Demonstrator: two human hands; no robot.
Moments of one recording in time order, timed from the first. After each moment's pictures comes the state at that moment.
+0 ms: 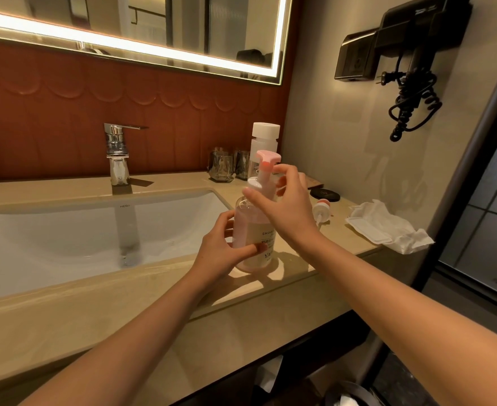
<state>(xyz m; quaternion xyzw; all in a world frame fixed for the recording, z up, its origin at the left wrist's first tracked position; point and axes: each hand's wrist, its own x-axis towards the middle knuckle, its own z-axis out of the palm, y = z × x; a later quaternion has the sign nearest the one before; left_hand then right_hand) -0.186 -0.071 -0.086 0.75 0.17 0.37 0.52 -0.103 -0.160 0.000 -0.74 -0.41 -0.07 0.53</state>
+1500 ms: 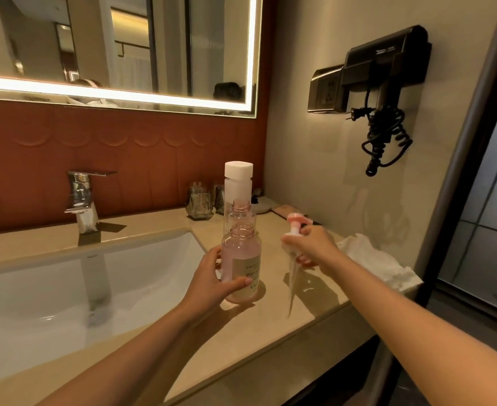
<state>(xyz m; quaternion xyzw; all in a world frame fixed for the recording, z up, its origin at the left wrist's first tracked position) -0.119 -0.044 -0.067 0.80 0.18 0.31 0.47 0.034 -0.179 0.013 -0.83 -0.24 0.13 0.48</state>
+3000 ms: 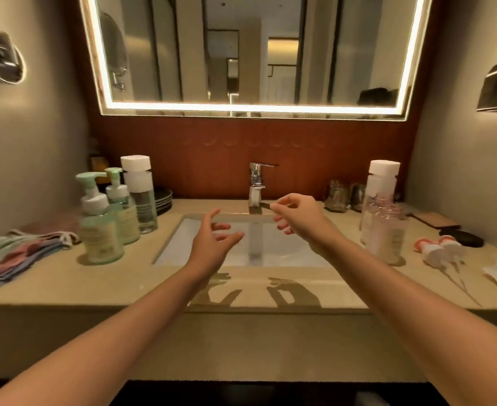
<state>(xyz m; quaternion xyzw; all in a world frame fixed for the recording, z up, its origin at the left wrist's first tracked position) -0.394 -0.068 -0.019 0.66 0.39 0.51 0.40 -0.227 -0.118 0.043 -0.62 -0.56 0.19 0.51</state>
